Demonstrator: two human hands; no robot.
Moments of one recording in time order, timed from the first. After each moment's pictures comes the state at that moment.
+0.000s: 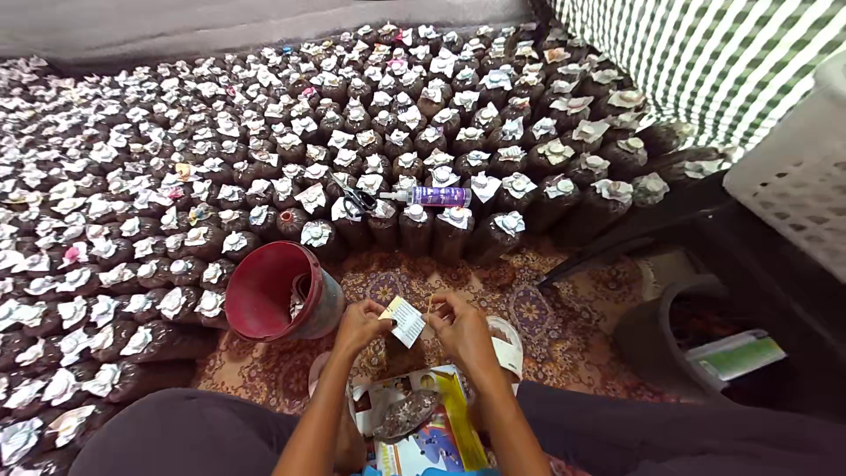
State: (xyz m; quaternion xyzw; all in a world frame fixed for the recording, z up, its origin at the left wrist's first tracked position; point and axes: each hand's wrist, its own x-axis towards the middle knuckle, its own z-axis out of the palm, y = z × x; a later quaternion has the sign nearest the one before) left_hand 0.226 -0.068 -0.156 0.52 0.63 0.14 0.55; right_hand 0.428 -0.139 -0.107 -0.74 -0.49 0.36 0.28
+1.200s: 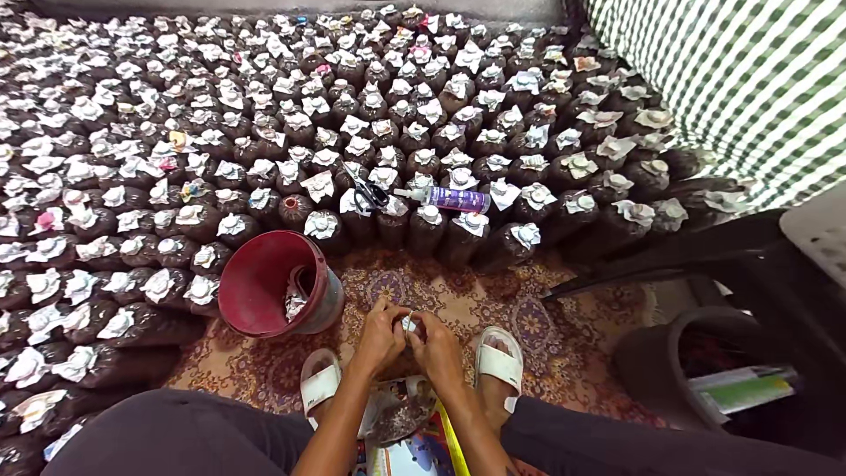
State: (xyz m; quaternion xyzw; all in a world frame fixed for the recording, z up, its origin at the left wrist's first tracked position) left_hand 0.250 -0.081 -0.170 0.71 0.56 0.14 0.41; right_hand 0.386 -0.135 -0.175 -0.73 -0.58 0.29 0.22
